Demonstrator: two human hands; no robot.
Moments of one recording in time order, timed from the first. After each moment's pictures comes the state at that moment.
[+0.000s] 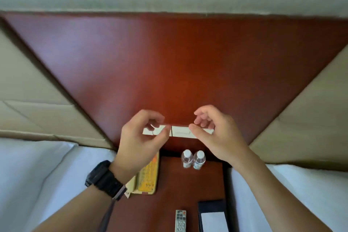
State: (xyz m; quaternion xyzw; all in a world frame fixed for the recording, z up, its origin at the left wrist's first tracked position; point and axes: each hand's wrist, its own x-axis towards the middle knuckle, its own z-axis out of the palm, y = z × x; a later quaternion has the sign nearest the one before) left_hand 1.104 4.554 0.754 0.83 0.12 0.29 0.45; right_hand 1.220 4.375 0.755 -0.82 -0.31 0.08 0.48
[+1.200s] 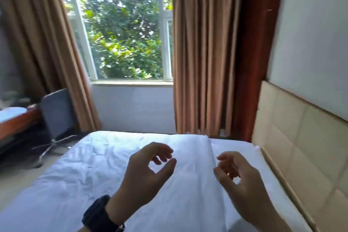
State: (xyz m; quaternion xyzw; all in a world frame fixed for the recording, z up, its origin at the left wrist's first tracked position) left_hand 0.492 4.506 1.033 0.61 0.57 0.55 -0.02; right_hand 0.703 4.598 1.012 -0.30 -0.76 0.33 0.48
